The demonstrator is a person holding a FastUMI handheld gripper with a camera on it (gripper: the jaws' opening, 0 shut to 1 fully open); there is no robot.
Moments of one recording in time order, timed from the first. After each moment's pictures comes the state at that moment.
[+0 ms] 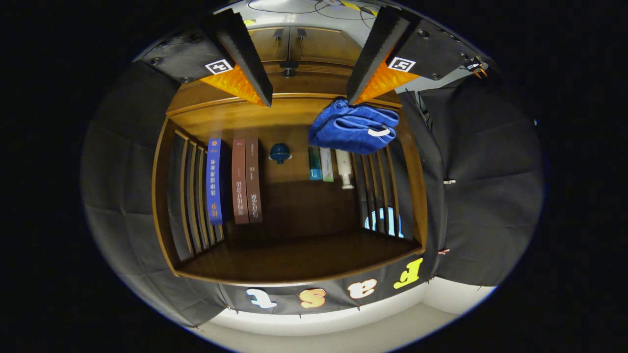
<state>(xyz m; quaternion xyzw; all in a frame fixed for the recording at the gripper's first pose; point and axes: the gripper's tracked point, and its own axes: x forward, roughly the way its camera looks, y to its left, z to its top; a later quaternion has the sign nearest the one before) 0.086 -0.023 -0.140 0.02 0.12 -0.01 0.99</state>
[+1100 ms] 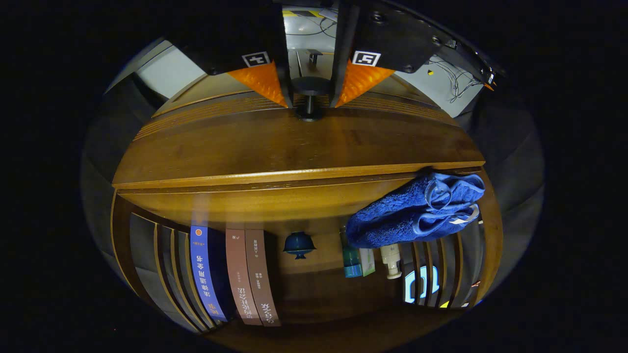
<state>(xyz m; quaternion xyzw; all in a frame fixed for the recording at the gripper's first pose) 0.154 -0.066 -0.327 0.03 0.29 -0.06 0.96</state>
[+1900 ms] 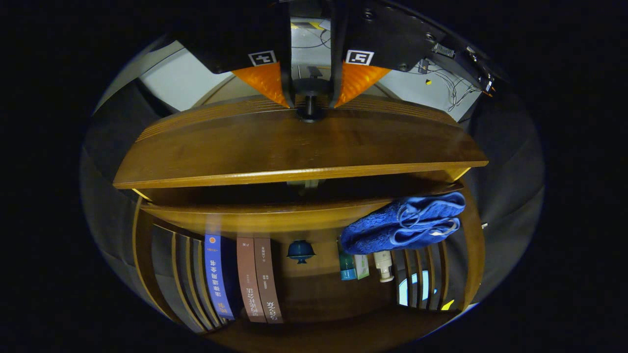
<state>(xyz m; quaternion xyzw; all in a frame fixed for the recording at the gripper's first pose) 0.080 -0.055 -0.322 0.03 0.31 -0.06 0.95</state>
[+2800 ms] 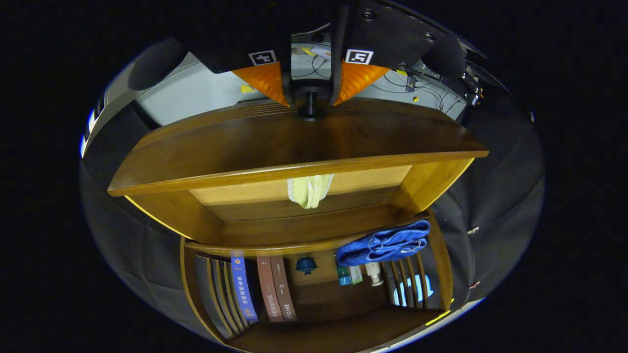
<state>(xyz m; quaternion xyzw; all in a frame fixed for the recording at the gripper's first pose) -0.038 -0.037 -0.324 0.06 0.35 -0.06 0.93</state>
